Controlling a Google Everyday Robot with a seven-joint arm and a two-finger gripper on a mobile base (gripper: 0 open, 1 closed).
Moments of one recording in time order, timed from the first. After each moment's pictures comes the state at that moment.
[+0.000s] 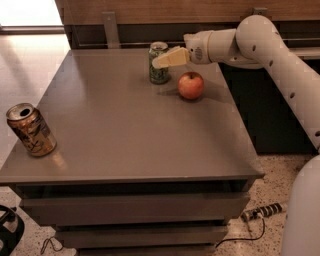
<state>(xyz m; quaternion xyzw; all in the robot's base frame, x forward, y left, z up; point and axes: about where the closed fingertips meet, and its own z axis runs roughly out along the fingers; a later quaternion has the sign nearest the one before) 0.779 -0.047 0.910 -0.38 0.70 0.28 0.53</state>
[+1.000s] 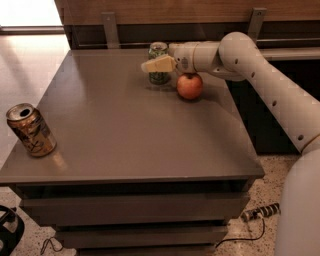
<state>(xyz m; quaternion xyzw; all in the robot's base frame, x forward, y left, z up) 0.796 -0.014 0.878 -0.37 0.70 0.29 0.54</state>
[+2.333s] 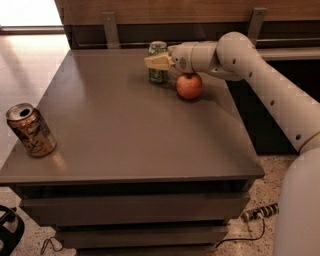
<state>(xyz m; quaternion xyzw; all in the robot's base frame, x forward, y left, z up) 0.795 -0.008 0.878 -0.37 0.70 0.29 0.54</state>
